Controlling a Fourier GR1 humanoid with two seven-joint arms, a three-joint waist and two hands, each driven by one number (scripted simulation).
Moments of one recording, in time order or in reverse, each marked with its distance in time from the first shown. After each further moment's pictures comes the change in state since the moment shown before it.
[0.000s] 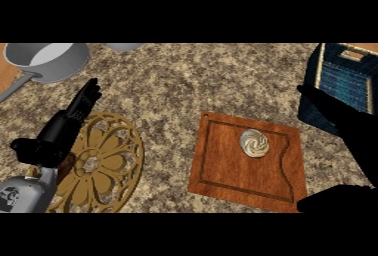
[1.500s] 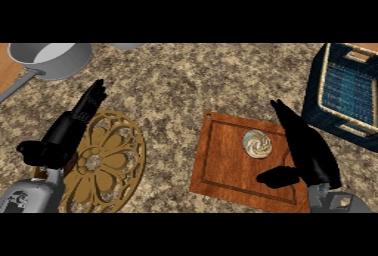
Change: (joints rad) left arm 0.020 -0.149 0.117 -0.038 -0.147 -0.131 0.047; right arm 0.258 0.362 0.025 0.372 0.554 -0.202 -0.468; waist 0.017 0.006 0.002
